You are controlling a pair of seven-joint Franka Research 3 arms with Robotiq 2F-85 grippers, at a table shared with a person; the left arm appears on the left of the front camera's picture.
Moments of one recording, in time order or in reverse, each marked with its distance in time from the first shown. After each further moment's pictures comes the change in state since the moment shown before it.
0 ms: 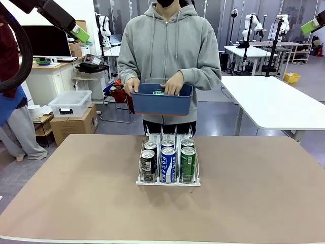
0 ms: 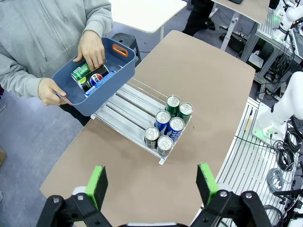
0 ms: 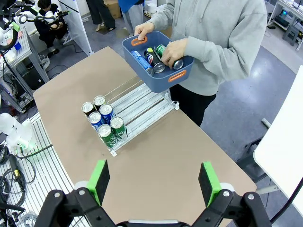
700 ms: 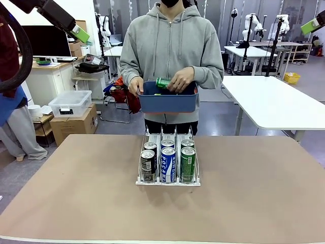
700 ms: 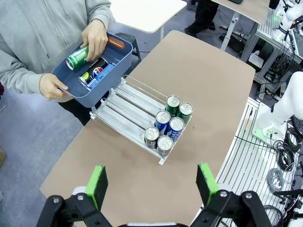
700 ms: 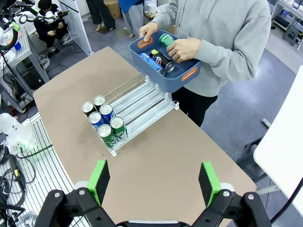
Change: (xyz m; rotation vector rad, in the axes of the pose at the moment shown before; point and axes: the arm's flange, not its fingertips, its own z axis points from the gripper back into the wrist) left arm 0.000 0.000 0.000 0.000 0.000 0.000; right arm 0.000 0.000 0.000 0.000 0.000 0.000
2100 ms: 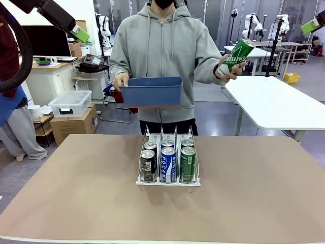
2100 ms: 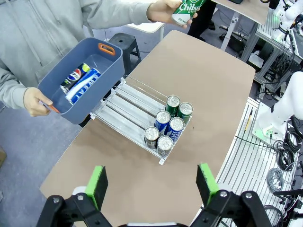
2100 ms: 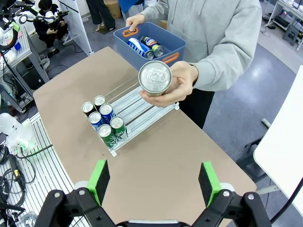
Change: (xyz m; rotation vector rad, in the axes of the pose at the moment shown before) left arm 0.000 0.000 0.000 0.000 0.000 0.000; right arm 0.000 0.000 0.000 0.000 0.000 0.000
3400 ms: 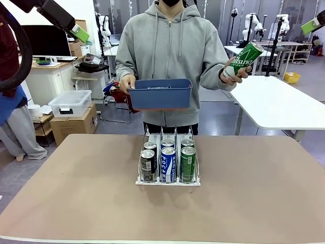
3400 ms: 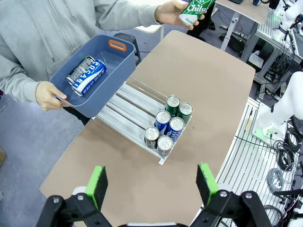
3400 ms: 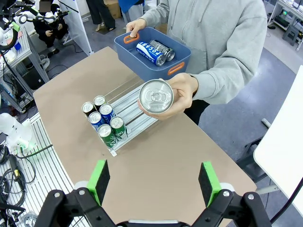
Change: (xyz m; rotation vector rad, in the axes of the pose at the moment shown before) left arm 0.000 0.000 0.000 0.000 0.000 0.000; right arm 0.000 0.000 0.000 0.000 0.000 0.000
